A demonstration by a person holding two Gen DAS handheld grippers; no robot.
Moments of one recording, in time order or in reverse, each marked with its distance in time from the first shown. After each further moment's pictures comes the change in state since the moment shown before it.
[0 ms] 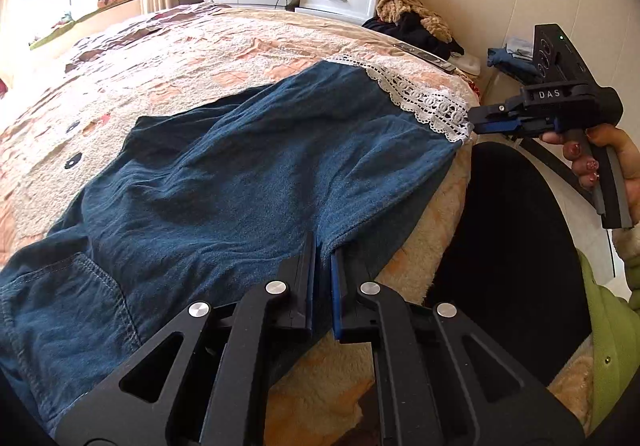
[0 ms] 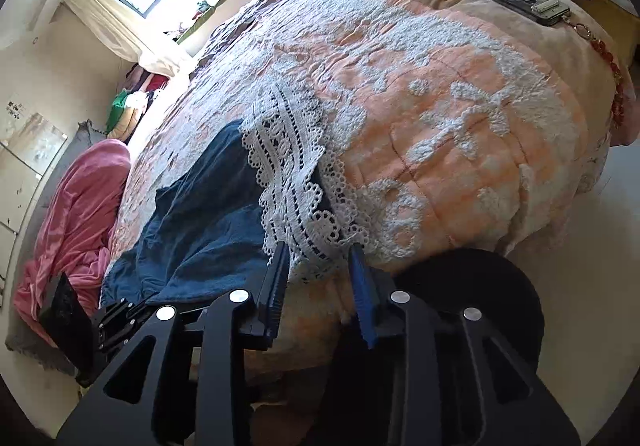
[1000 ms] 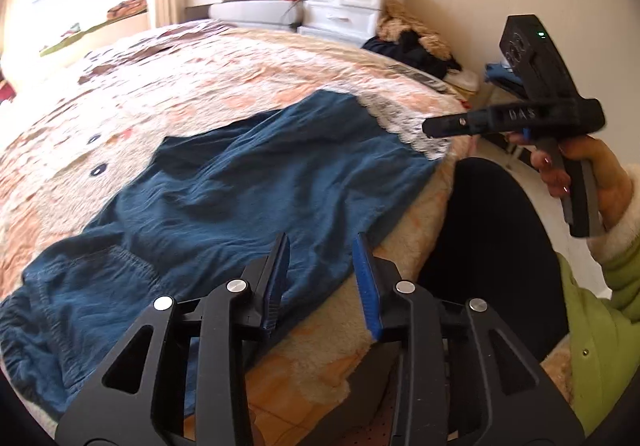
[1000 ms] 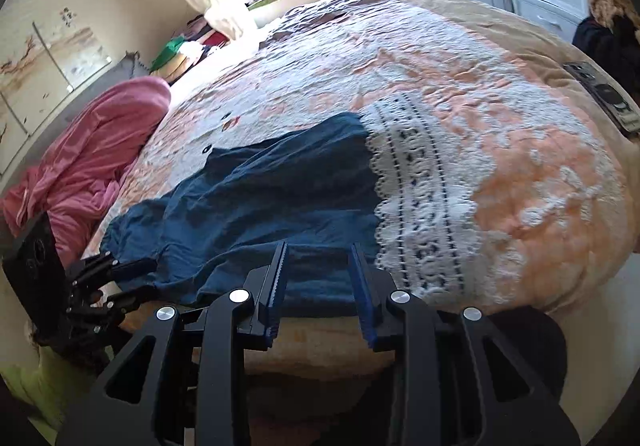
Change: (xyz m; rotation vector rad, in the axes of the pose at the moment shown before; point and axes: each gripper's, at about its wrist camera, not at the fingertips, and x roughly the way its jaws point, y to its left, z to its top) left arm -0.037 -0.009 -0.004 -0.016 -0.046 0.031; right arm 0.023 0.086 -0.008 -0.351 0.020 0.051
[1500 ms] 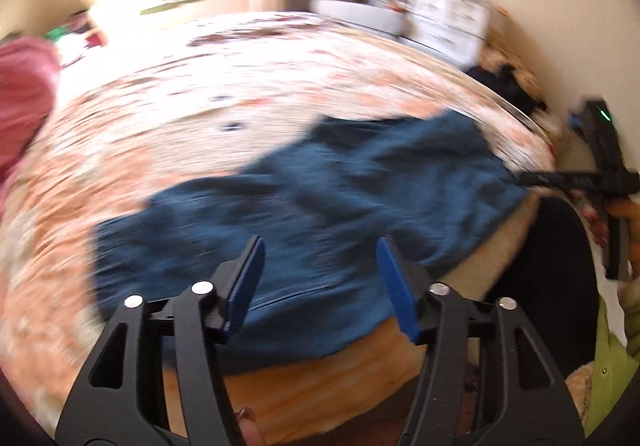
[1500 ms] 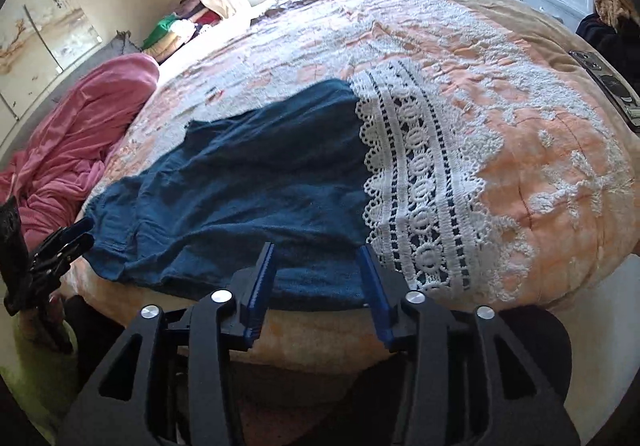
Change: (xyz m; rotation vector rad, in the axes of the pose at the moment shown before) left arm -0.073 0.078 -0.035 -0.269 -0.043 0.312; right arm 0.016 -0.012 -0.008 -0.006 0.043 -0.039
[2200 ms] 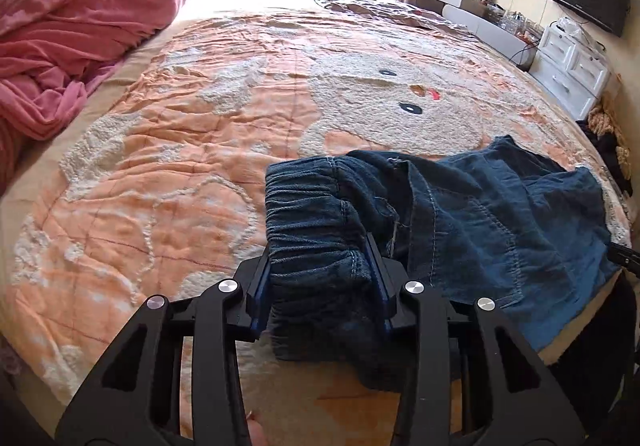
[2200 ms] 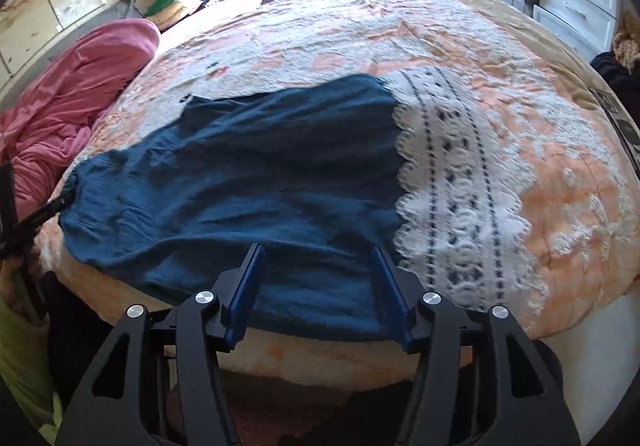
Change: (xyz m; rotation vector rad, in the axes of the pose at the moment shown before) left arm 0.018 0.102 -0.013 -0.285 0.072 0.246; right arm 0.028 0.023 0.012 -0.117 0.068 -0.086
